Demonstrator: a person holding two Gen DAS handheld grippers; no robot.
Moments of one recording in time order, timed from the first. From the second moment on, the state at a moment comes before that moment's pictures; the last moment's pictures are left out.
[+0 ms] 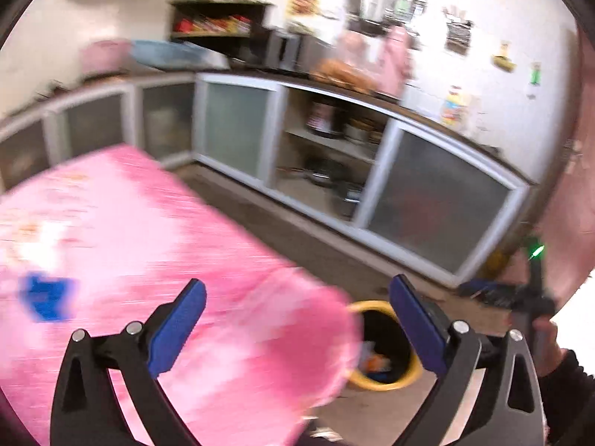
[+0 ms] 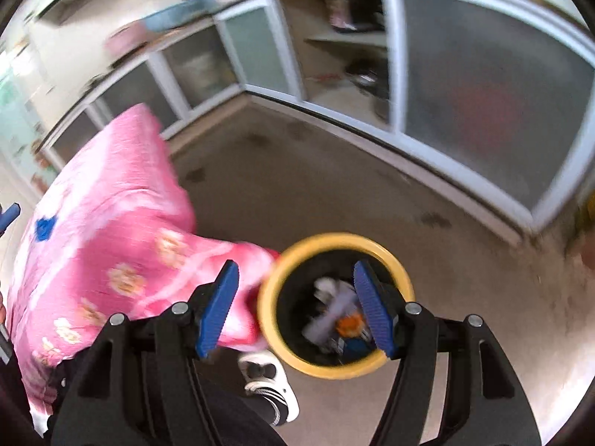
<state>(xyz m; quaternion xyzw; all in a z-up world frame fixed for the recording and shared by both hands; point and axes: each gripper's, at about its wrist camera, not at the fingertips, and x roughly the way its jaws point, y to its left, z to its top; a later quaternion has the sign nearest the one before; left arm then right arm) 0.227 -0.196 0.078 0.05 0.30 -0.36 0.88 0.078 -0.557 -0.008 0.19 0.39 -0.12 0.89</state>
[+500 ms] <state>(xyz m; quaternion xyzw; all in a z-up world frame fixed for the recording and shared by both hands) 0.291 -0.004 0.063 0.03 0.29 -0.12 0.95 0.336 -0.312 0.098 0.05 0.42 0.19 0.89</state>
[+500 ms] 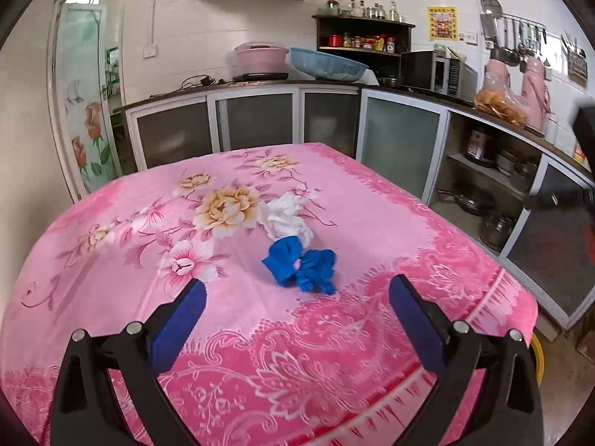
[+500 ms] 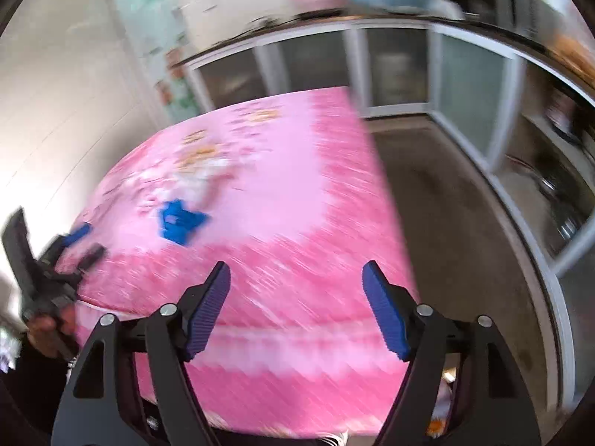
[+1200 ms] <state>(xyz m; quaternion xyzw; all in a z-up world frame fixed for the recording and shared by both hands) 0.384 -0.016 0.015 0.00 0.37 -0.17 0.91 0.564 -0.118 0.031 0.08 0.65 0.24 0.72</state>
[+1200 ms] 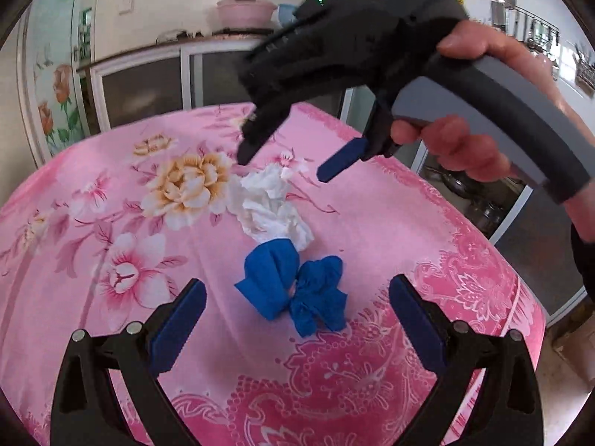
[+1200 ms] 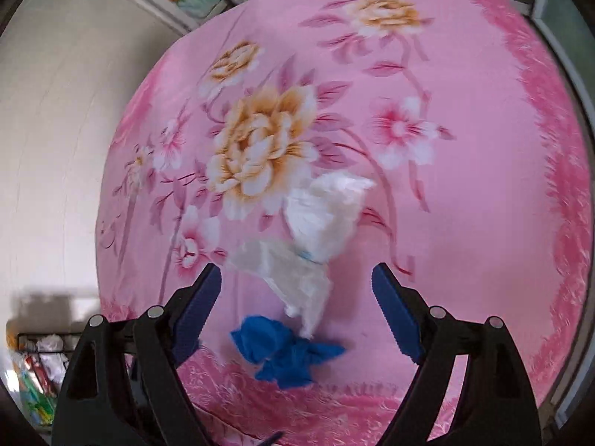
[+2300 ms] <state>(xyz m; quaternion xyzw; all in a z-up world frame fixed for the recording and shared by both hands) 0.412 -0.005 0.003 -0.08 0.43 -0.20 0.88 0.560 -0.106 0.034 0.06 0.64 0.22 0.73</state>
